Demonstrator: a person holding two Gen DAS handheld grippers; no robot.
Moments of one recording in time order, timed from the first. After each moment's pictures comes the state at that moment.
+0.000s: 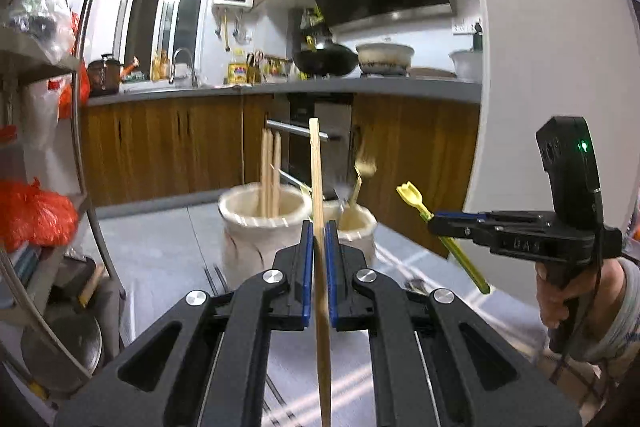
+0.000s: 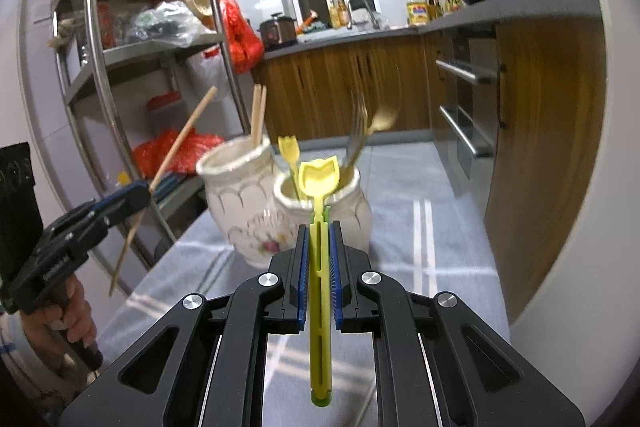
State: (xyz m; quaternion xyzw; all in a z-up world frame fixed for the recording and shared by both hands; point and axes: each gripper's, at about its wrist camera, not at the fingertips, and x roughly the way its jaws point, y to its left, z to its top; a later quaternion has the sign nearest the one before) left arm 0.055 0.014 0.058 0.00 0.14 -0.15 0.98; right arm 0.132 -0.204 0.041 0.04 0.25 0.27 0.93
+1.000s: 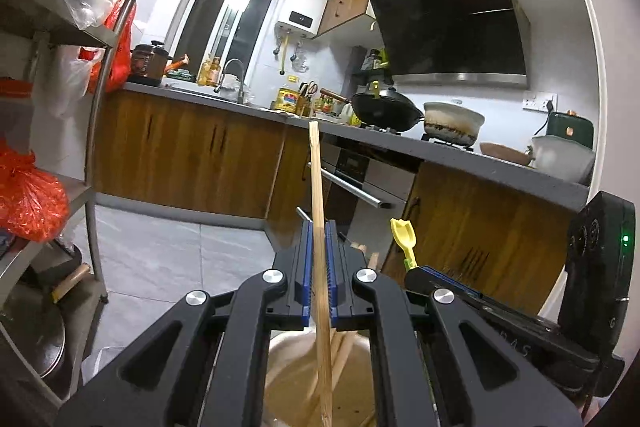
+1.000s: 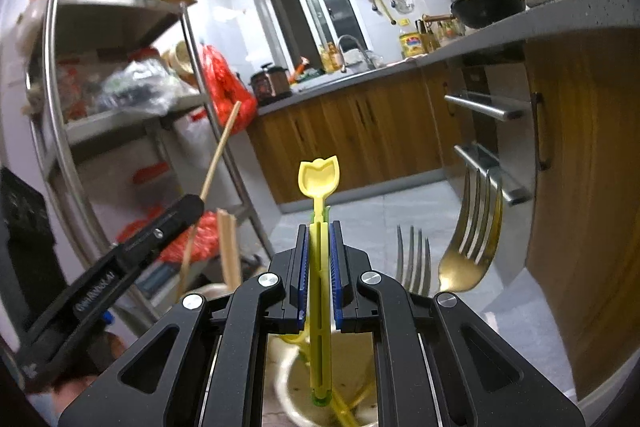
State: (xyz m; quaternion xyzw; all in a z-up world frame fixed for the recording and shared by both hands) left arm 0.194 0.039 0.067 -0.12 0.08 -0.08 0.99; right arm 0.239 -0.140 0.049 0.10 0.18 0.25 0.95
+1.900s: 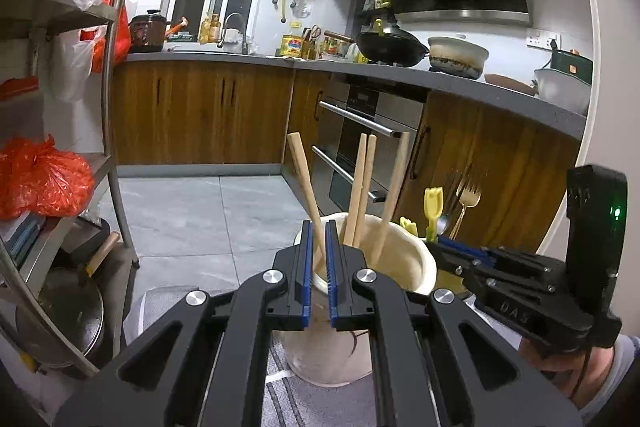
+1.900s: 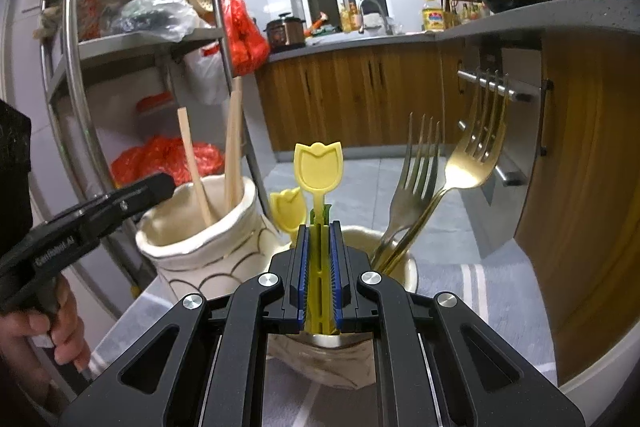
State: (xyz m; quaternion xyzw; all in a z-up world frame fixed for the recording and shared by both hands) left arm 0.157 0.051 0.048 -0.07 0.19 -0.07 0.98; right arm 0.214 -0.133 0.023 0.01 0.25 0.28 0.93
